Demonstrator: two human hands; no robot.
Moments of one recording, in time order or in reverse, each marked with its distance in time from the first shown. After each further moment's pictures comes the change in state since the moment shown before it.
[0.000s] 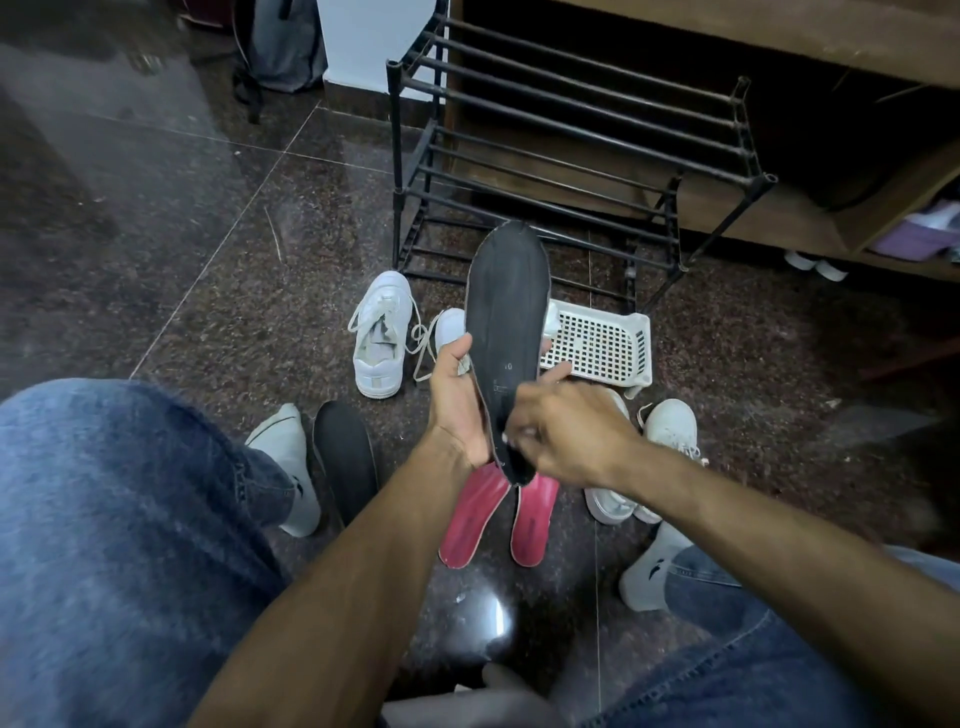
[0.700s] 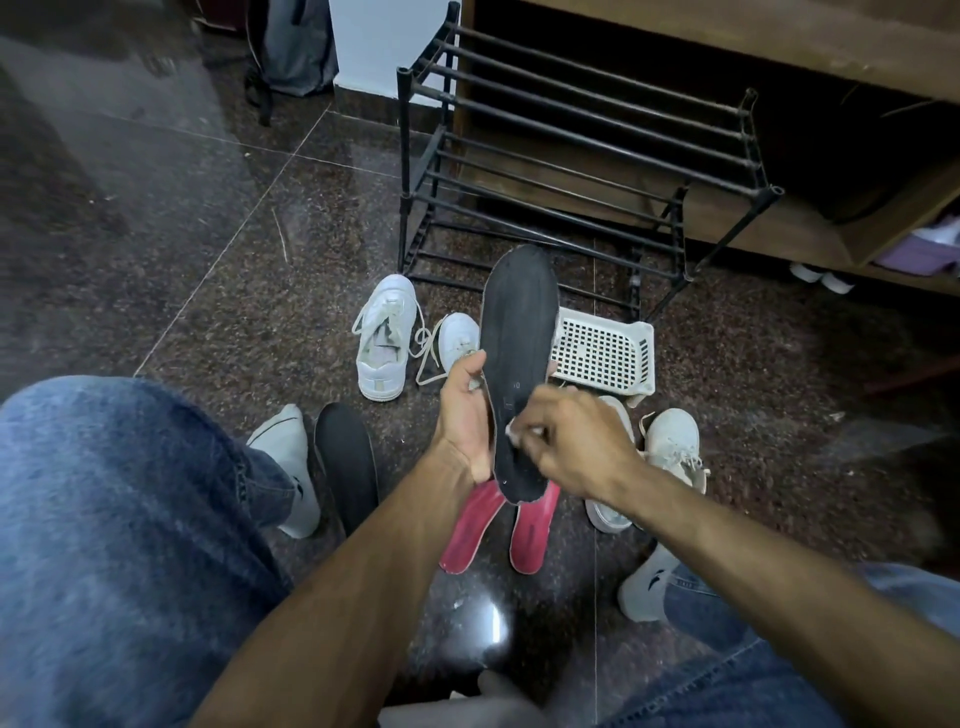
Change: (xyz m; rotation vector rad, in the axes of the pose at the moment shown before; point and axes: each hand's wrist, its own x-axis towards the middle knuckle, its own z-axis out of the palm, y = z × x) left_hand 0.003 -0.011 -0.006 -0.035 0.001 -0.049; right_hand -0.001 0.007 0.018 0.127 0.139 0.119
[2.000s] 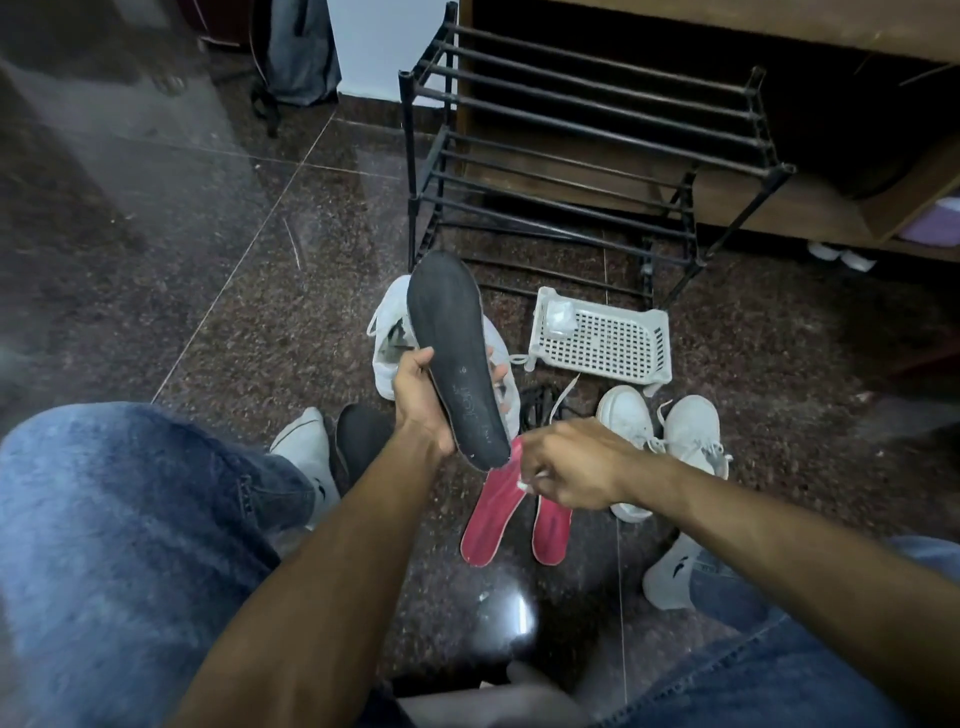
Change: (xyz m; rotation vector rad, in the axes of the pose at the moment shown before) left_hand -0.019 0.046 -0.027 0.074 0.314 0.188; right_hand 0.006 0.020 0.031 -0.083 -0.401 -0.205
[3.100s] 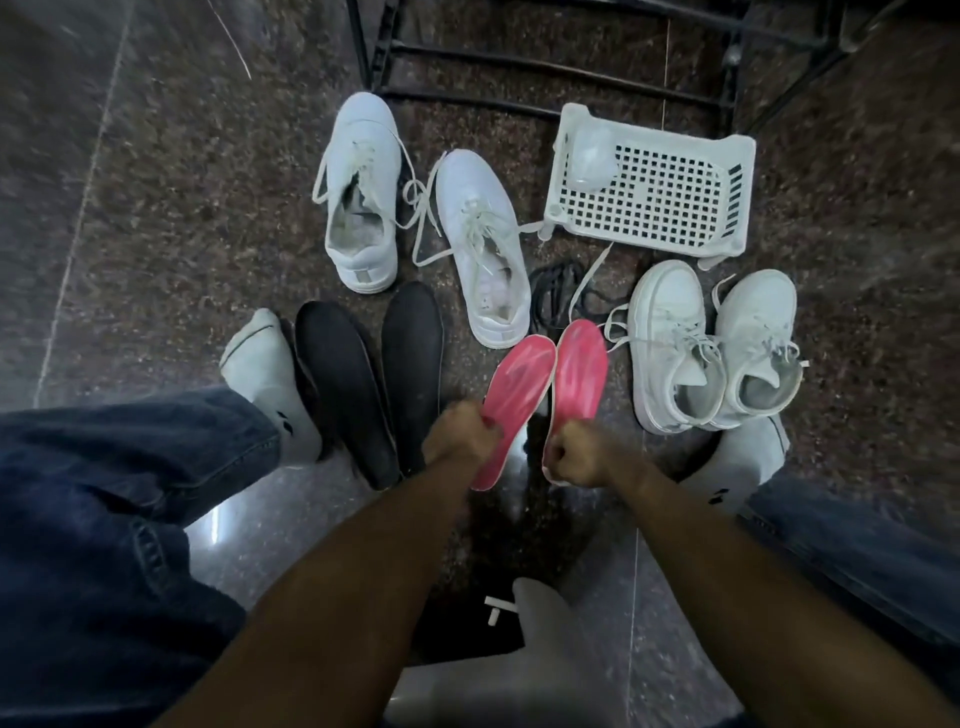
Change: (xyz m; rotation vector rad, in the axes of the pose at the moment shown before) left_hand 0.090 -0.135 -0.124 1.819 0.248 -0.230; right_hand 0.061 0.101 0.201 0.503 -0.441 0.539
